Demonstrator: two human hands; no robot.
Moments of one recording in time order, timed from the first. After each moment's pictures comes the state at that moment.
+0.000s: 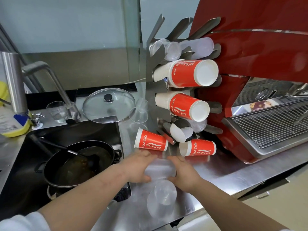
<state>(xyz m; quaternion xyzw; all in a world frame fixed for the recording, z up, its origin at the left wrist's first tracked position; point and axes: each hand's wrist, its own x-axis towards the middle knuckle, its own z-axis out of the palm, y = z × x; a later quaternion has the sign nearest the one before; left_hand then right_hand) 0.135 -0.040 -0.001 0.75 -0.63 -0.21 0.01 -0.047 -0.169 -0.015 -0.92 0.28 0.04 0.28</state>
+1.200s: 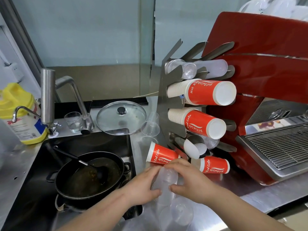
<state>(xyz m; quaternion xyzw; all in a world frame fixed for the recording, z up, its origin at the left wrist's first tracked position) 0.130 -0.005 -0.001 0.74 -0.53 -0.29 0.30 -0.019 -0.148 0.061 -0.94 0.13 -0.01 0.31</state>
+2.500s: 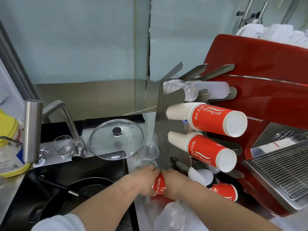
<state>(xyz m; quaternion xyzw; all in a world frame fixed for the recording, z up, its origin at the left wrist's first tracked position) 0.225 -0.098 0.020 0.77 -0.61 -0.18 -0.03 0.107 -0.186 0.040 -0.95 0.21 0.21 0.08</state>
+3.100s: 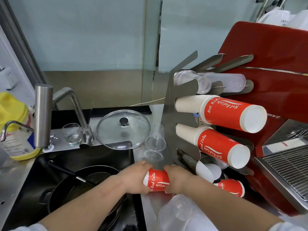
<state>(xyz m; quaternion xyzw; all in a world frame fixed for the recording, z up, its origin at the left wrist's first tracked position) 0.248 -0.045 0.004 0.79 -0.57 -0.22 0.11 0.110 -0.180 0.029 -0.94 0.23 0.20 0.14</state>
